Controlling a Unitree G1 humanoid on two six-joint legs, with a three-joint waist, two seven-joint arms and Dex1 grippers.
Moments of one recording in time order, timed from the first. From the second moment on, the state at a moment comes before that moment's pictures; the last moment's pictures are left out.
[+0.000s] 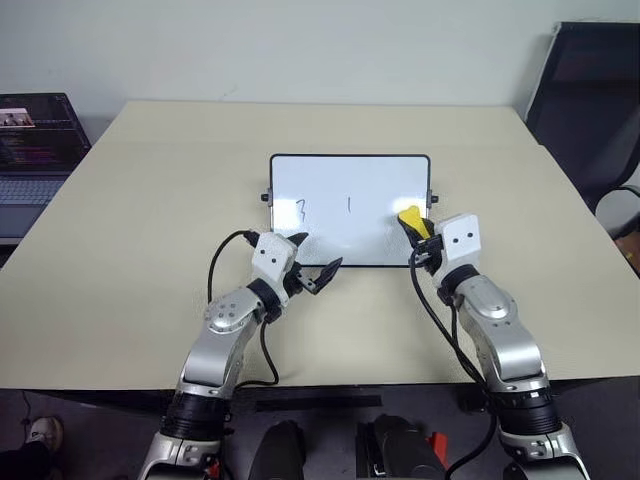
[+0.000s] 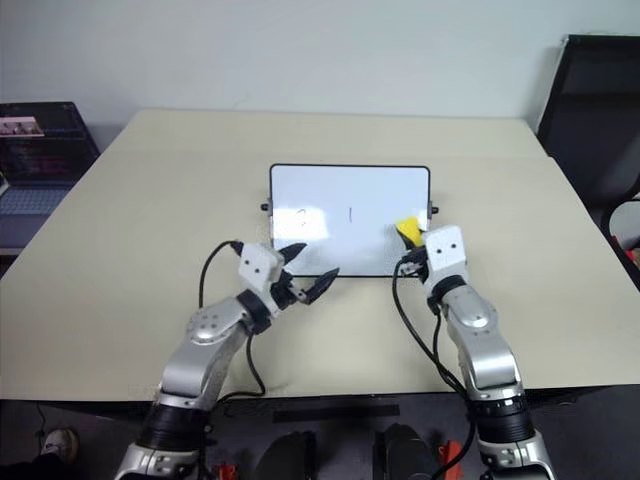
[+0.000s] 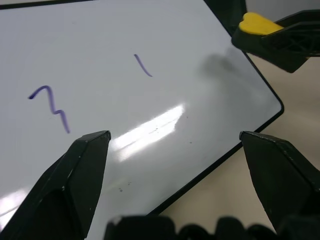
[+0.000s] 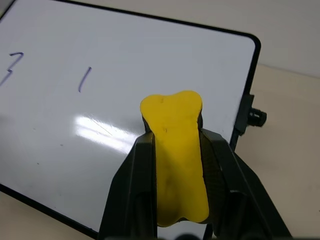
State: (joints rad) left arm -0.23 0.27 -0.06 -0.11 -0.16 0.19 -0.50; right arm -0.30 -0.21 0.06 -0.19 0.04 0.32 0.22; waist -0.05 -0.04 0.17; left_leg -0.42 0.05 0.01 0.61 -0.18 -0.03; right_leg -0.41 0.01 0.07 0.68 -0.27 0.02
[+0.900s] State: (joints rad) left arm -0.29 0.24 -0.01 -0.07 -0.14 0.20 -0.38; right arm -0.83 -0.02 0.08 0.47 0.01 0.21 0.17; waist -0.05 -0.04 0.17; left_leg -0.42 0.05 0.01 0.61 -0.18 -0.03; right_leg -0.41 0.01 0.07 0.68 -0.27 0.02
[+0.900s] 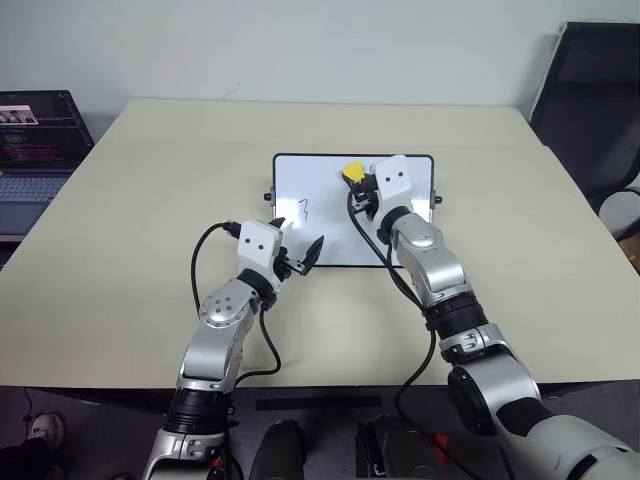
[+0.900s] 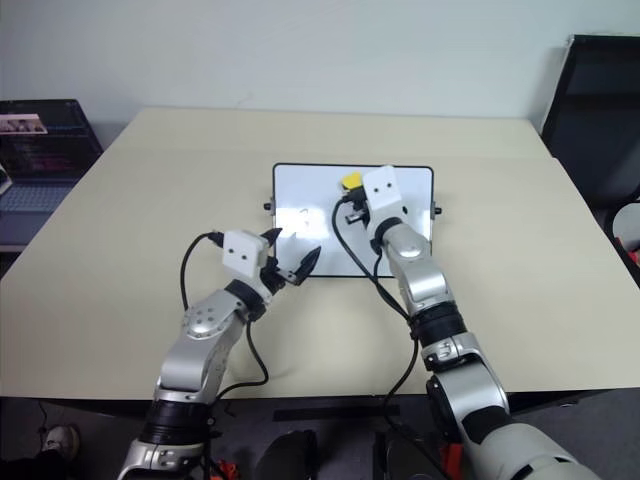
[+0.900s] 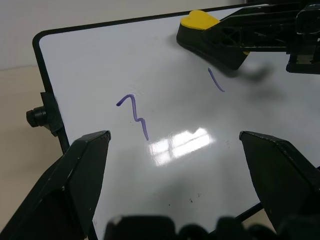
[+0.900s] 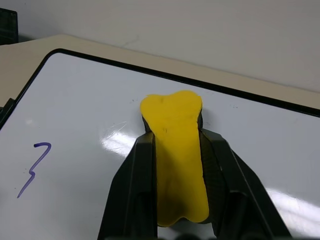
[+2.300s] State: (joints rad) left arm -0.28 0.23 -0.01 -0.09 -0.14 0.21 -0.38; right arm -0.30 -0.15 0.14 -0.07 0.05 0.21 0.32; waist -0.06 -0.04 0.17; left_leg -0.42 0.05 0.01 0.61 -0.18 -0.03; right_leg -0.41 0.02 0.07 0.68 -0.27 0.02
